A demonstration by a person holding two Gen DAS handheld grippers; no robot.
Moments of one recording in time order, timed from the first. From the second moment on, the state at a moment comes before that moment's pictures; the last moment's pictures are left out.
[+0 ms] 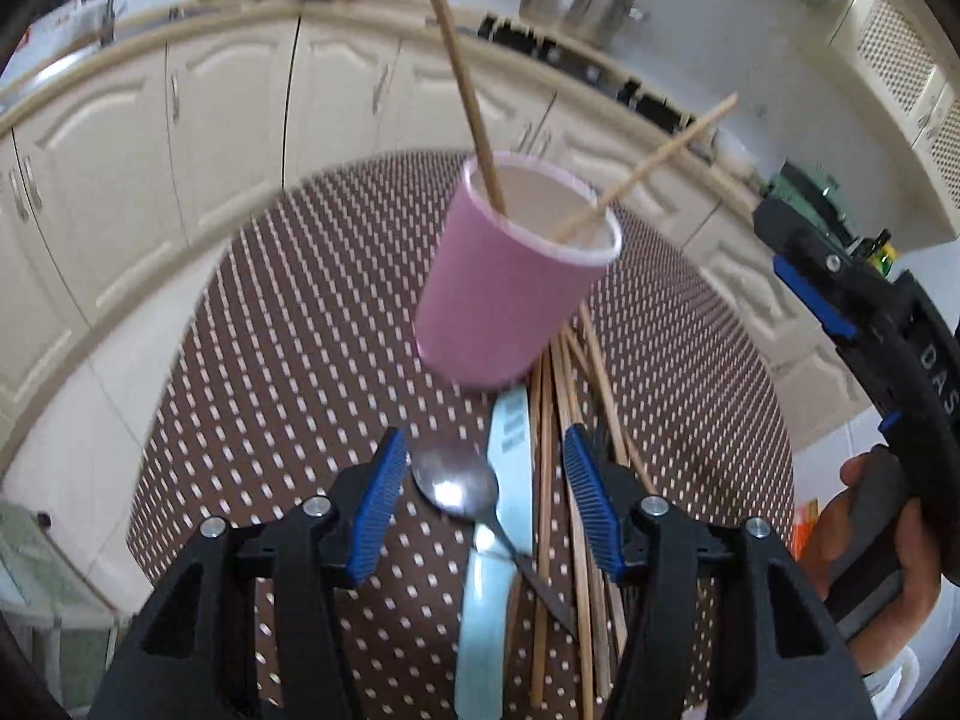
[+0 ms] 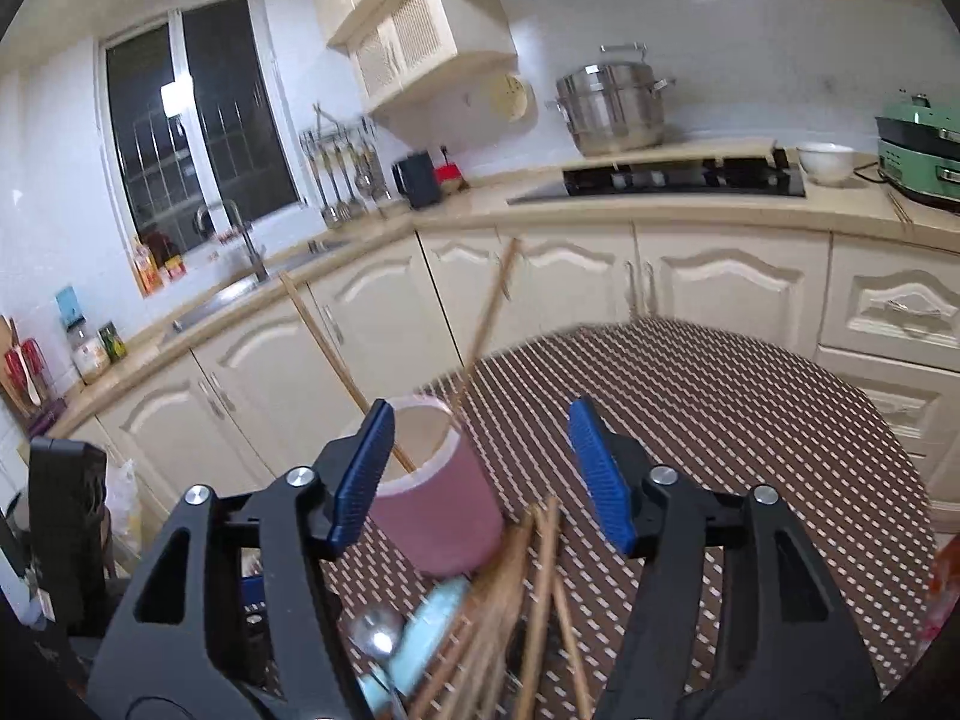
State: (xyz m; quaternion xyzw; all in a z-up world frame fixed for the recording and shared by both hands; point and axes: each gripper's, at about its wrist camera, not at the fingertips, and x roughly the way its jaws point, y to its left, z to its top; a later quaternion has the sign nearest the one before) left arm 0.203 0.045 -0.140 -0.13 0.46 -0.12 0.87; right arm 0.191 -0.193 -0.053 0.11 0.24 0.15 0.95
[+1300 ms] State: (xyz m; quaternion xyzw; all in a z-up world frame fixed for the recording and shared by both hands) left arm 0.203 0.027 -0.188 -0.14 0.53 -0.09 0.83; right arm 0.178 -0.228 -0.132 0.05 0.45 0.16 0.88
